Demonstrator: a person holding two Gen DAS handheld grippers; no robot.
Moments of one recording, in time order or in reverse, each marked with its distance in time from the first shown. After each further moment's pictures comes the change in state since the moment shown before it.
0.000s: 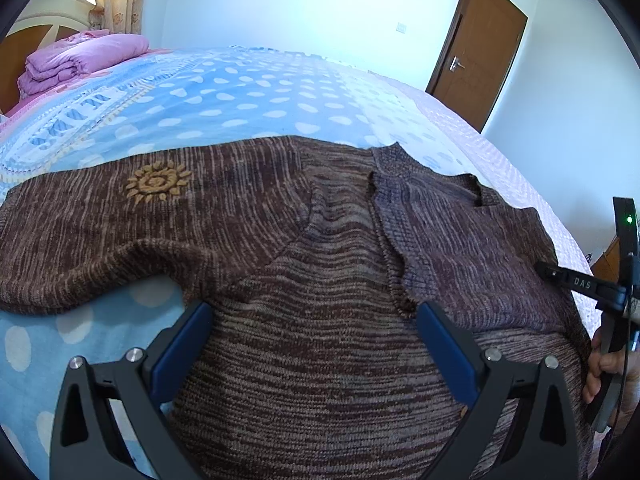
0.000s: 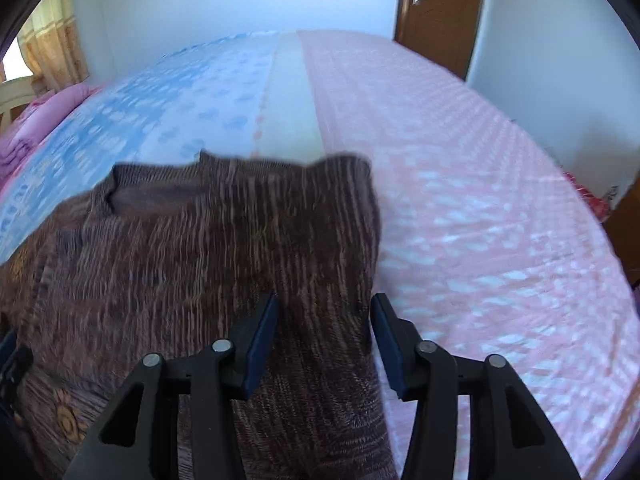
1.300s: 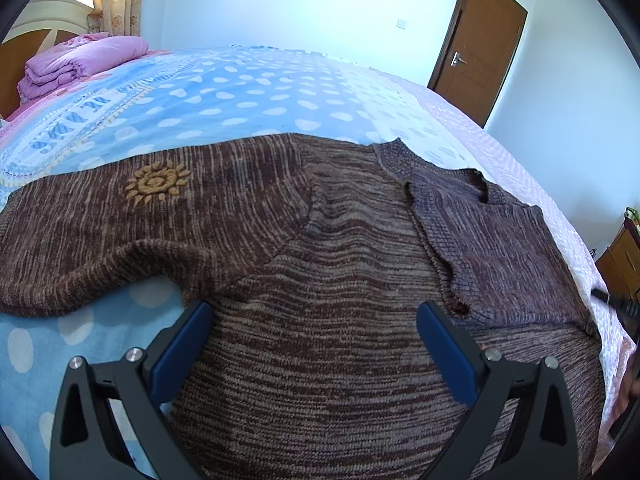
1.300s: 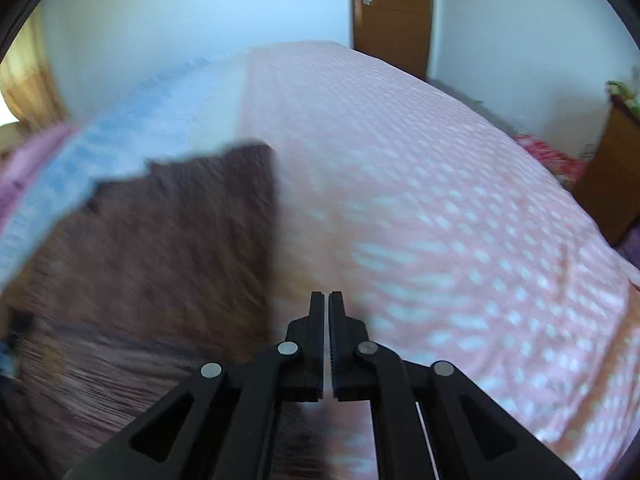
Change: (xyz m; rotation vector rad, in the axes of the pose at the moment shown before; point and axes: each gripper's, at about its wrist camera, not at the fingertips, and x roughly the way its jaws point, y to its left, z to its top) left arm 0.004 0.003 0.001 0.014 0.003 0.012; right arm -0.082 -0.071 -0.037 0.105 -0.079 -0.014
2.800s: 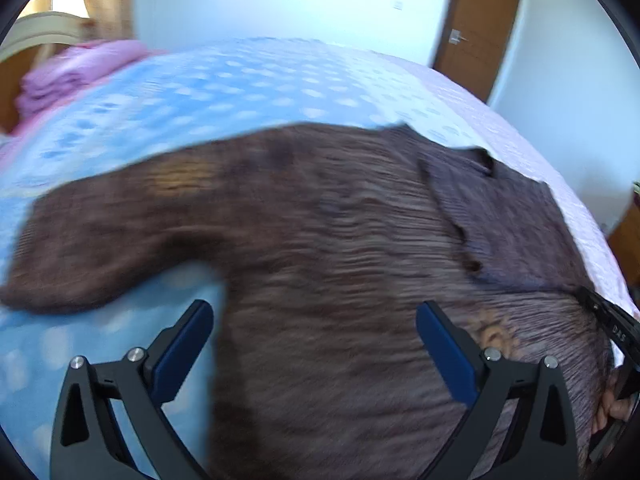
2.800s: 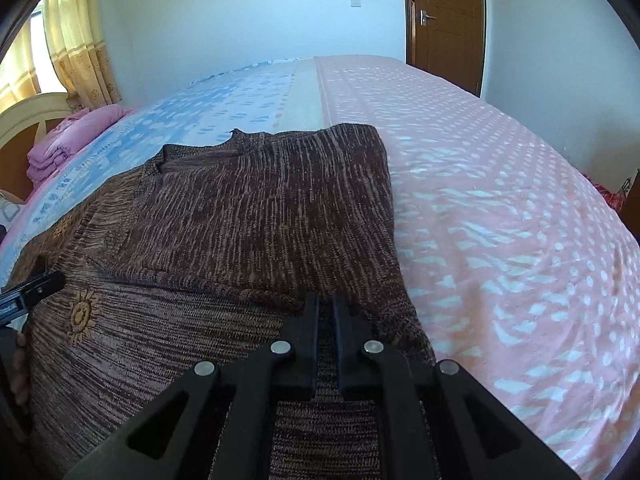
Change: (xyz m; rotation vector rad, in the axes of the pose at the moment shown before) left arm -0.028 0.011 -0.004 0.045 0.038 0.092; right arm 0.005 0.023 -0.063 -0.089 -0.036 0.106
